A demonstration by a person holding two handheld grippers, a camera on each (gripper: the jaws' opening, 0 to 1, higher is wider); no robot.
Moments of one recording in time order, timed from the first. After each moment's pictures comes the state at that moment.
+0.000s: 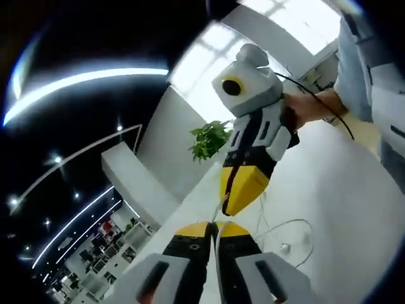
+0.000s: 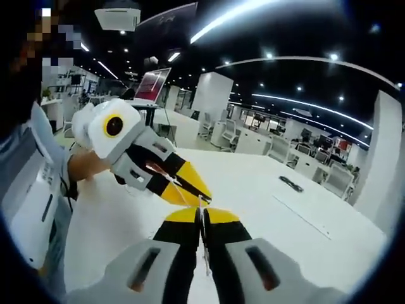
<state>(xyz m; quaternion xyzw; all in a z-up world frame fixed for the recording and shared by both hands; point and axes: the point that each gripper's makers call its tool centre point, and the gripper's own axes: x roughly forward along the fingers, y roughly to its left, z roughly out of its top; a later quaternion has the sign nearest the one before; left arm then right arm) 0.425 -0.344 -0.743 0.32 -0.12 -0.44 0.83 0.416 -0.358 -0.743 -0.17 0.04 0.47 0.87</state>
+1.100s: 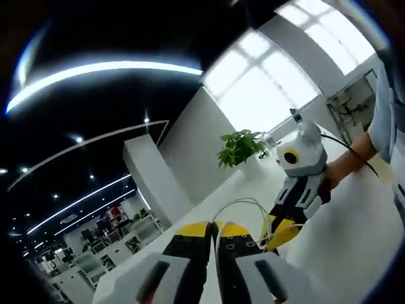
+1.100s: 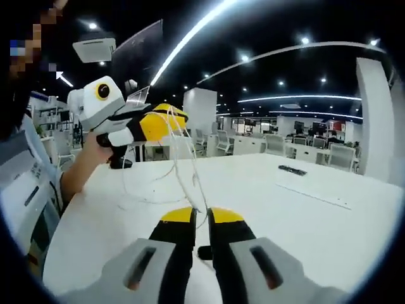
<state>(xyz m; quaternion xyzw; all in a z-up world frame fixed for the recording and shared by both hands) 0.444 -0.320 -0.701 0.23 -0.12 -0.40 0.88 0.448 -0.362 -0.783 -0.08 0.03 0.46 0.88</state>
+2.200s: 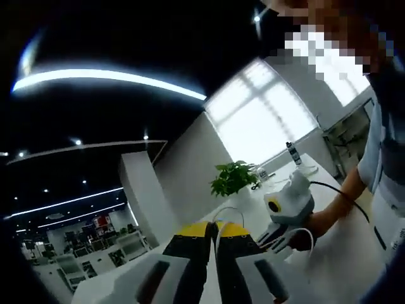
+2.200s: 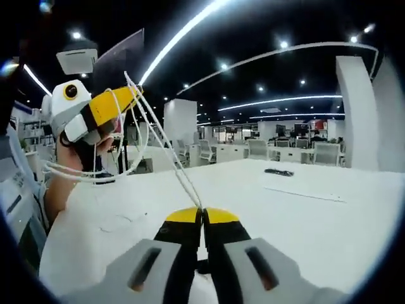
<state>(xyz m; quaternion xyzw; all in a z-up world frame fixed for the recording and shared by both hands) 0.403 -0.332 -0.671 0.15 -0.17 -0.45 0.86 0.464 -0.362 -0.777 -0.05 0.01 0.39 0.92</state>
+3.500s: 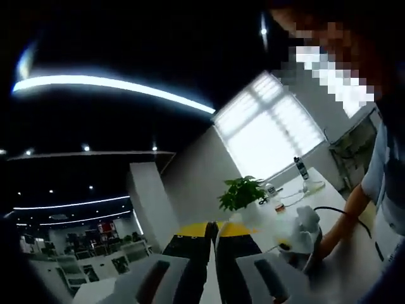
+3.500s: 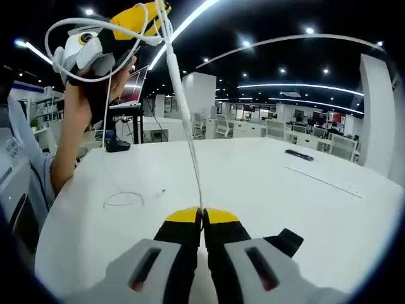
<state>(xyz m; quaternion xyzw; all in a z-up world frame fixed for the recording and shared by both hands) 0.403 -0.307 -0.641 0.11 -0.21 -0.43 0.87 0.448 -0.326 -0.827 -0.10 0.09 0.46 0.88</state>
